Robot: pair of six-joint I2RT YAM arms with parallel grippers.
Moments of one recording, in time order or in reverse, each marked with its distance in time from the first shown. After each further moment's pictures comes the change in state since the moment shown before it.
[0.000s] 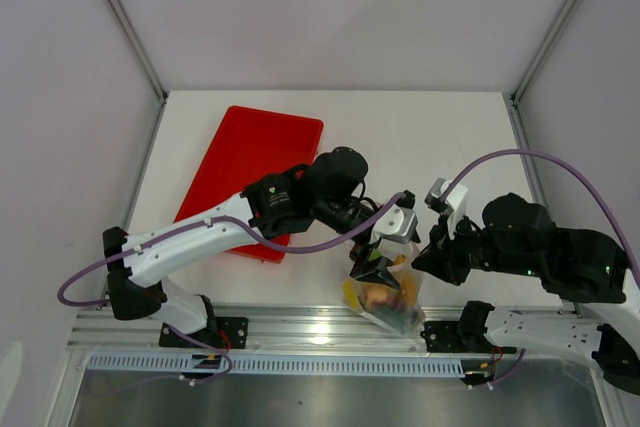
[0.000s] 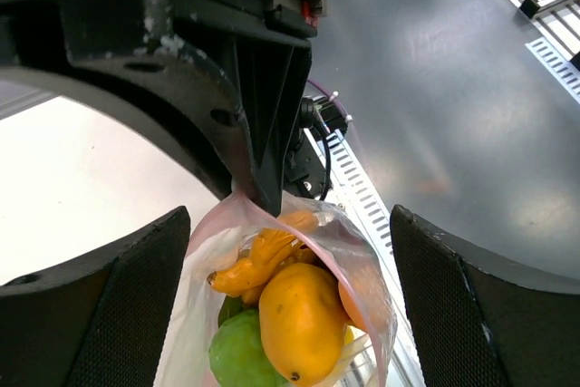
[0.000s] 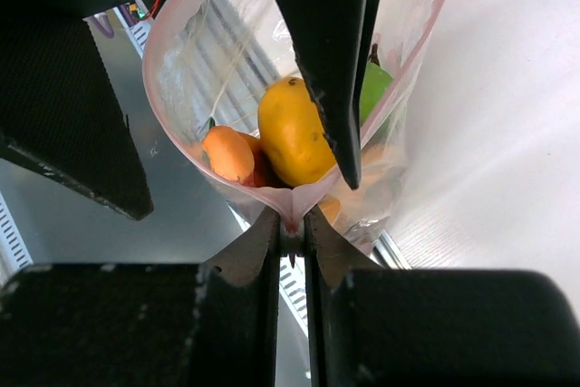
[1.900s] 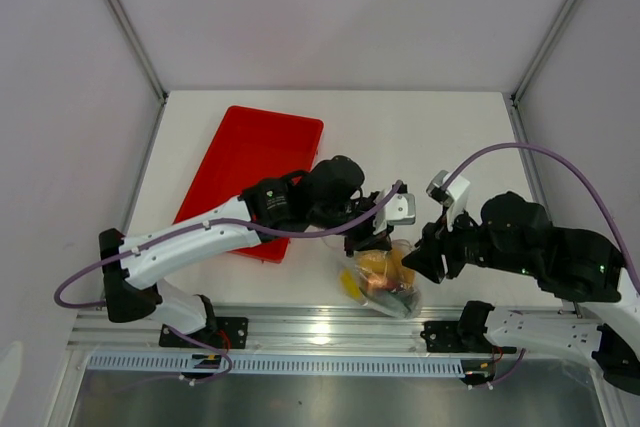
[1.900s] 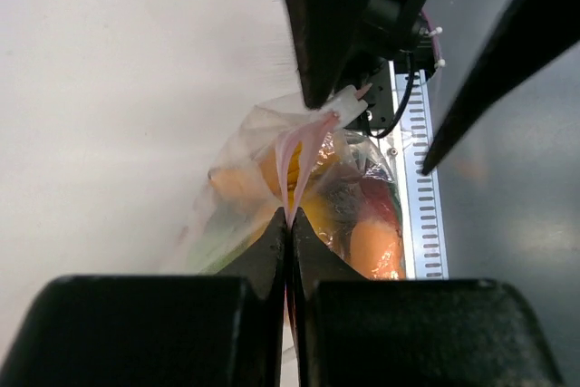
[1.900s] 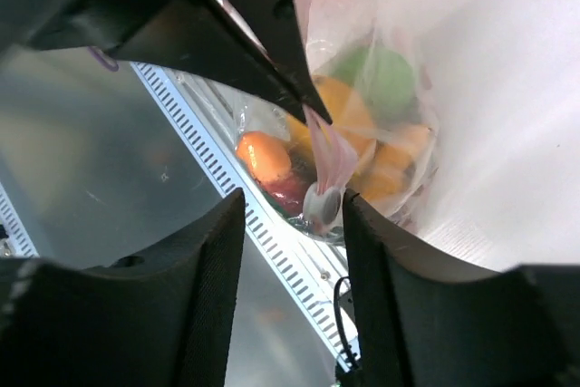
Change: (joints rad) left arm 0.011 -0.027 -0.058 -0.095 -0.361 -0.148; right arm 0.000 -0.003 -0.030 0.067 0.063 0.095
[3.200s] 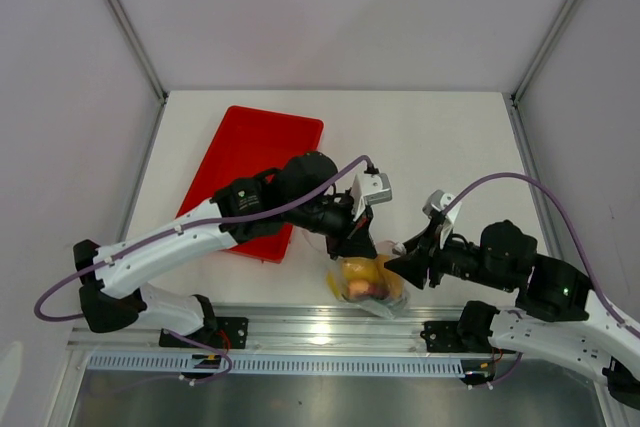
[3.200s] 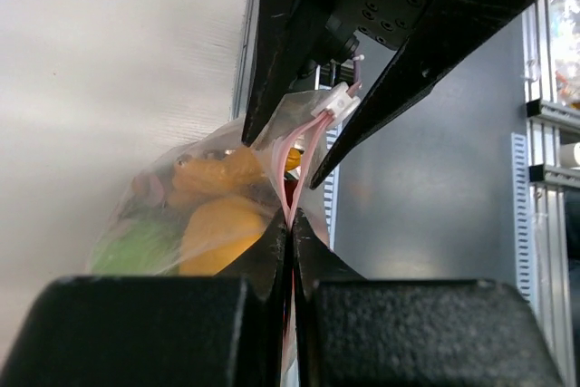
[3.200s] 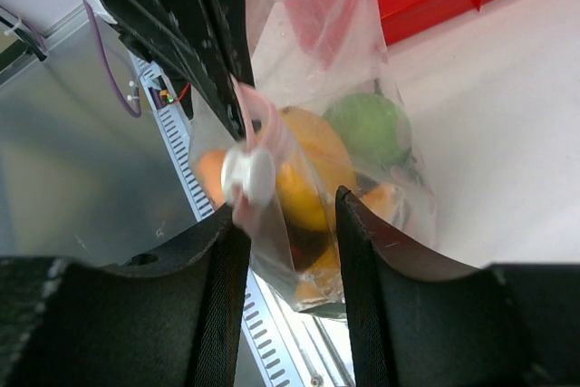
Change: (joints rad) left arm 0.052 -0.113 -0.076 -0.018 0.073 -0.342; right arm 0.000 -0.243 -0.443 0.468 -0.070 -0.057
